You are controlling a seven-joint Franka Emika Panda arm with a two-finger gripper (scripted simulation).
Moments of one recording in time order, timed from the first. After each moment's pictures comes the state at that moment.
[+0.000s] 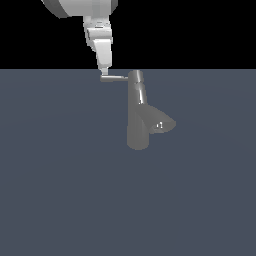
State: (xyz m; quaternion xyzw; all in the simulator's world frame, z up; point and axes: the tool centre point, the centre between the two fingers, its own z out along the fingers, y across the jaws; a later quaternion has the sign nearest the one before) arm 0.109 0.083 0.248 0.78 -0.62 0.01 0.05
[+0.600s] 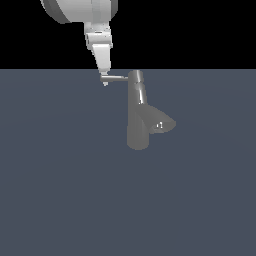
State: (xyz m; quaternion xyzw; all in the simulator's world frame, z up) arm 0.111 0.085 0.236 0.77 -0.63 0.01 0.05
